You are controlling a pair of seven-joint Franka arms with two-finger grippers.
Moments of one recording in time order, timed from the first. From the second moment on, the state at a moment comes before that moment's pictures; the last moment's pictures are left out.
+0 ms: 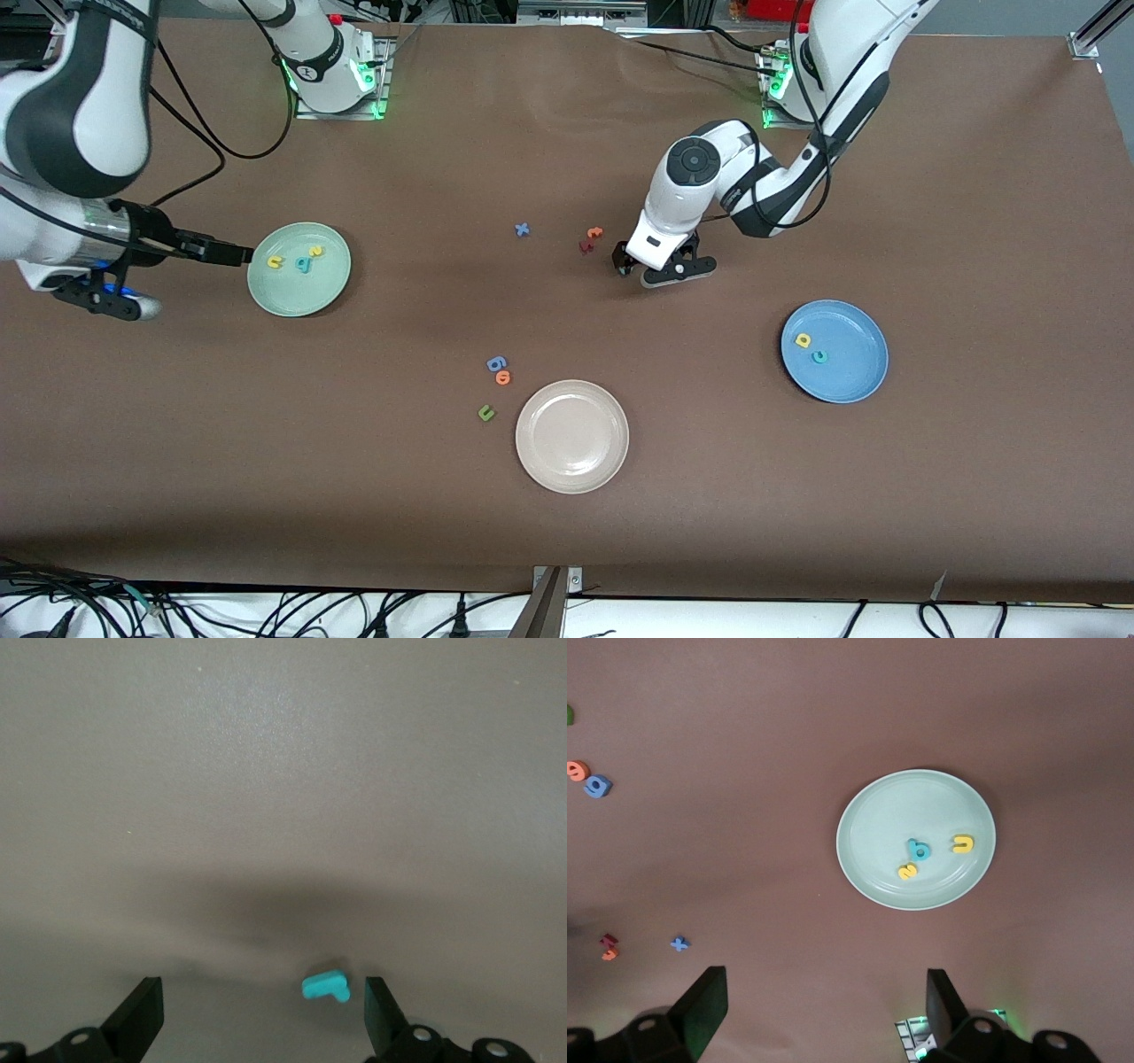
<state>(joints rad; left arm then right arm) -0.08 0.51 -0.61 -2.13 0.39 2.53 -1.26 0.93 0.39 -1.13 -1.59 0.45 1.42 0.04</state>
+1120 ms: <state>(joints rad) -0.22 0.63 -0.53 -2.03 0.42 2.53 -1.37 0.27 0.28 -0.29 -1.38 0.03 1.40 0.10</state>
